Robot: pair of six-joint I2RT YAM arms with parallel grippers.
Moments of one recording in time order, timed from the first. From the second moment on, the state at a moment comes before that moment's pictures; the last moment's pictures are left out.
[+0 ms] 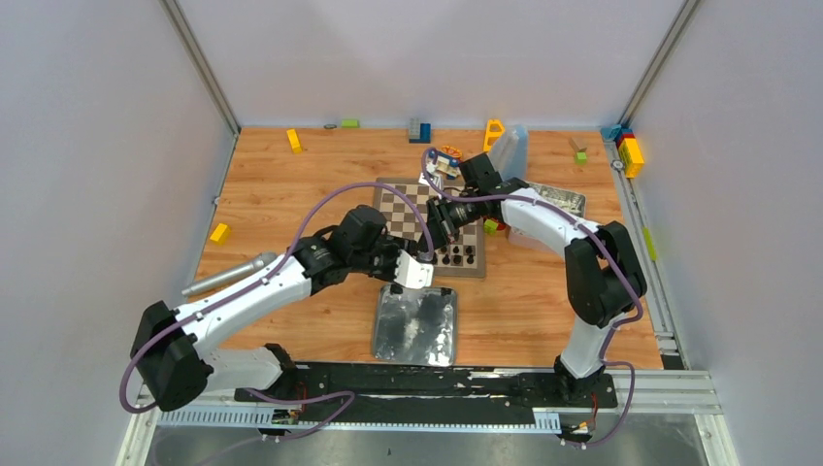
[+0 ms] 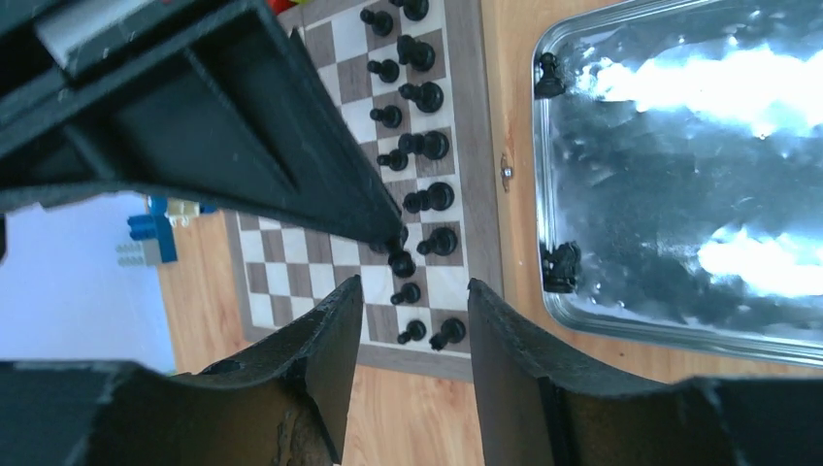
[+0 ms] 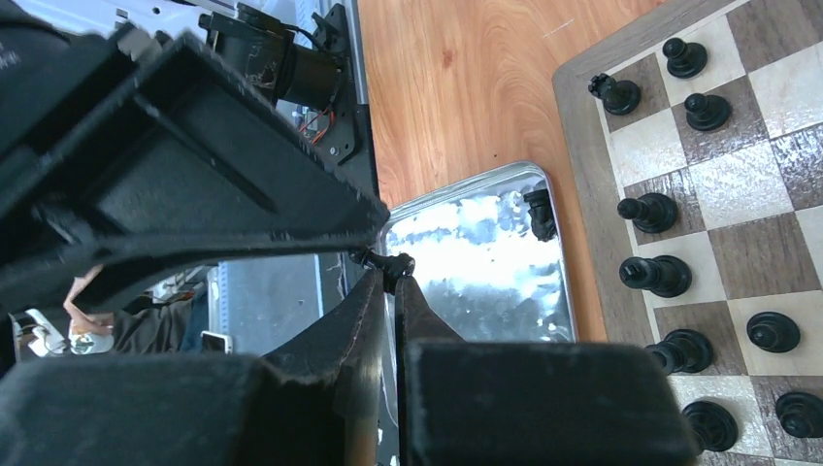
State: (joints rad) left arm -0.79 1.20 0.94 -0.46 0.30 1.02; right arm 0.50 1.79 1.32 -0.47 -1.11 0.01
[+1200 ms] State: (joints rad) left arm -0.89 1.30 0.96 -0.37 0.14 1.04; right arm 0.48 1.83 1.32 -0.47 -1.18 0.06
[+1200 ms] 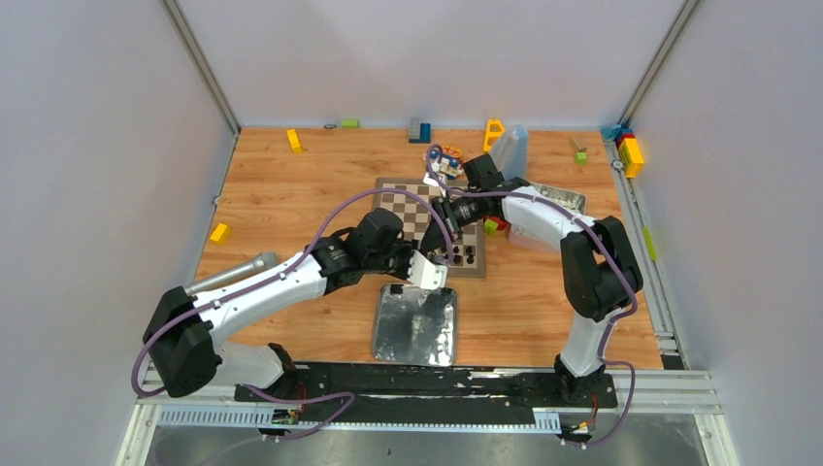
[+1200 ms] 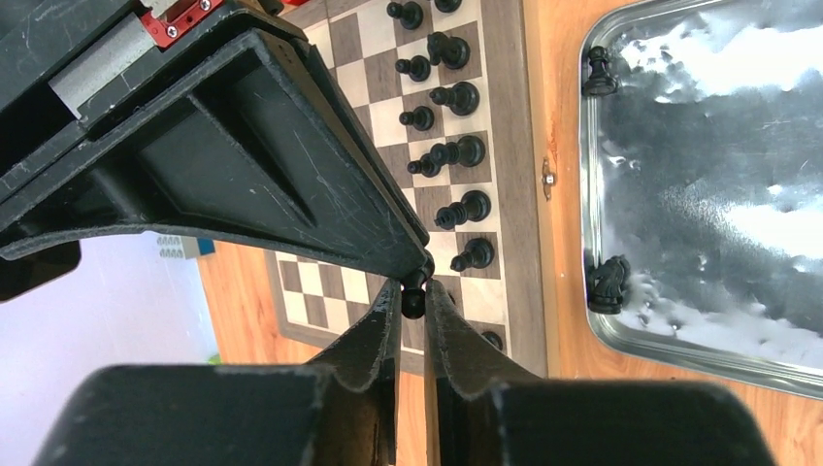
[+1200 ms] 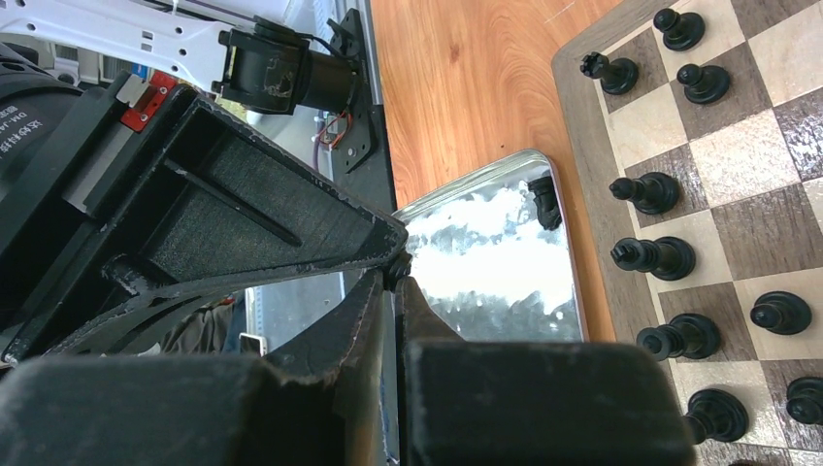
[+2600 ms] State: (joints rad) left arm -0.69 2.02 1.75 -0.98 0.21 0.67; right arm -0.02 1.54 1.11 -0.49 -1.23 -0.03
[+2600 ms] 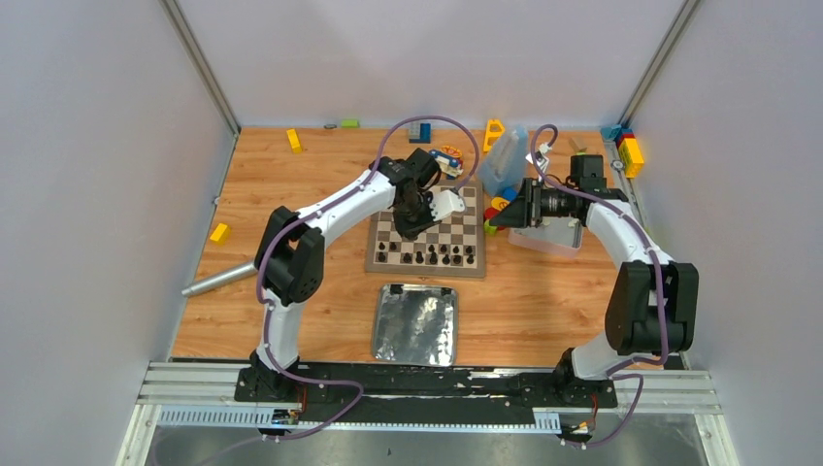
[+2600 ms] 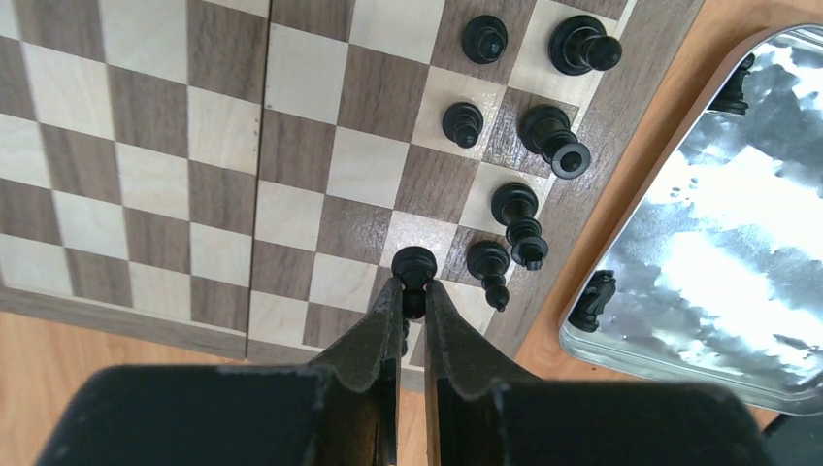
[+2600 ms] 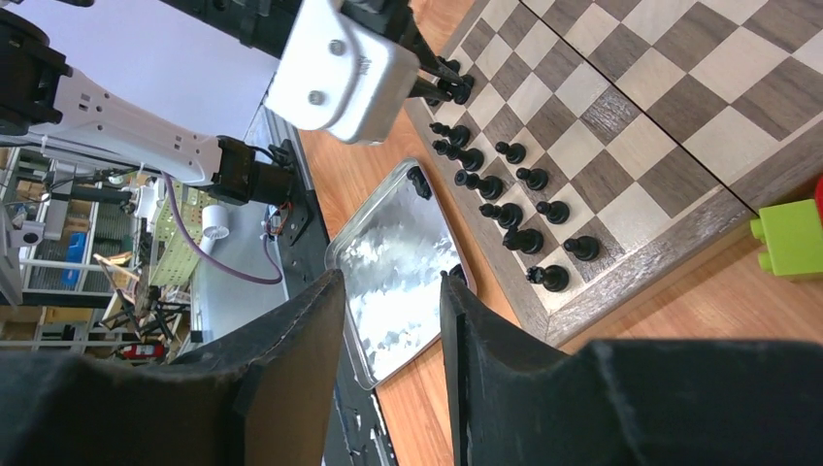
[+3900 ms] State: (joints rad) left arm -0.68 2.20 1.89 -1.15 0.16 0.58; right arm -0.03 1.53 1.09 -0.49 -1.25 -0.05
